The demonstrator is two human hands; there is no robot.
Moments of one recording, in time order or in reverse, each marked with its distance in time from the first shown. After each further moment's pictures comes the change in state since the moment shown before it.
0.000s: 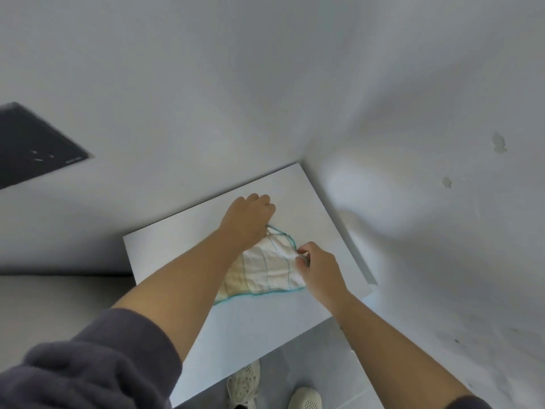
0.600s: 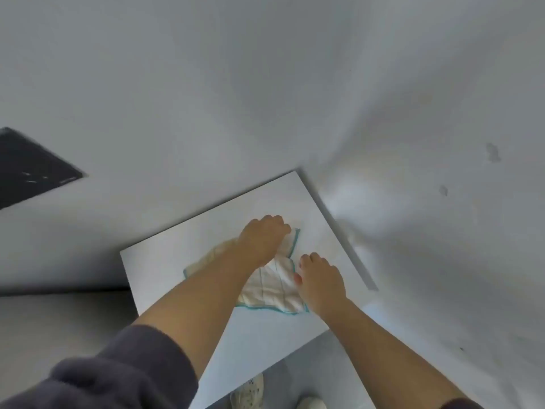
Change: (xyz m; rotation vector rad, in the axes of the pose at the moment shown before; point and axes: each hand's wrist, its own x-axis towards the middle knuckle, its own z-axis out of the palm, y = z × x) left_hand 0.013 0.024 0.017 -0.106 -0.156 0.094; right_hand 0.003 -0.001 0.006 -0.579 -0.043 -0.091
